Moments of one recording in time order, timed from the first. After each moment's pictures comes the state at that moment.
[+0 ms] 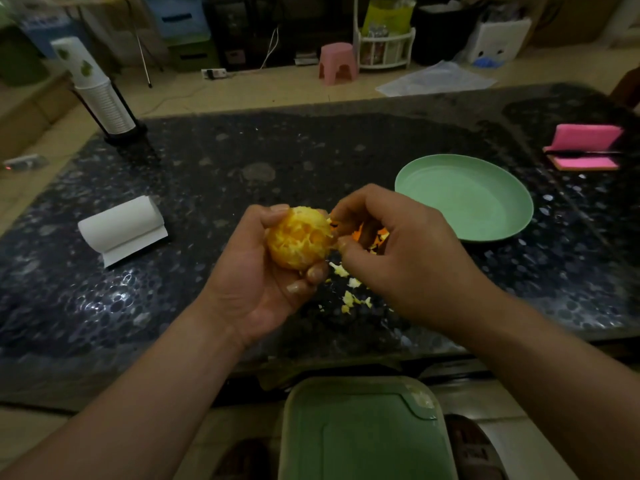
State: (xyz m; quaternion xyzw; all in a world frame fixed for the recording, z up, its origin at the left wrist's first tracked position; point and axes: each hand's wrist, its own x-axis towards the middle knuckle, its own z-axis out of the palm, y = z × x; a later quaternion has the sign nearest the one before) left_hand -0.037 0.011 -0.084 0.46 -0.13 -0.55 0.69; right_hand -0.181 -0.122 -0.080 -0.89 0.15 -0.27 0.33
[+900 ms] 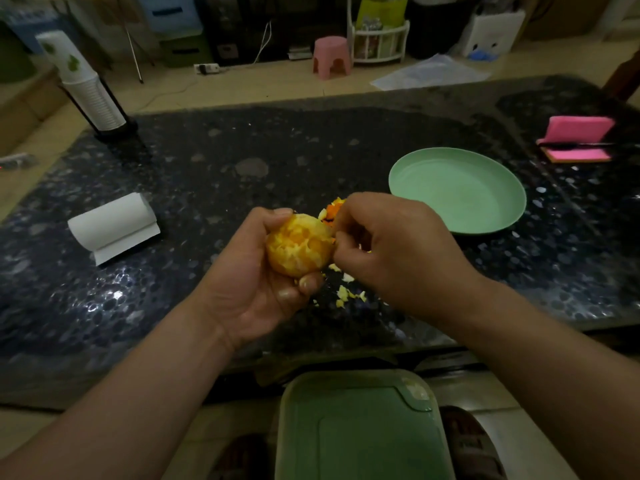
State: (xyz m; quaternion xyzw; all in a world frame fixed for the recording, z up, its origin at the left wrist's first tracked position) left_hand -0.039 0.012 -0.089 0.49 -0.13 -0.57 0.65; right_hand -0.177 -0.126 -0.088 -0.93 0.14 -0.30 0.17
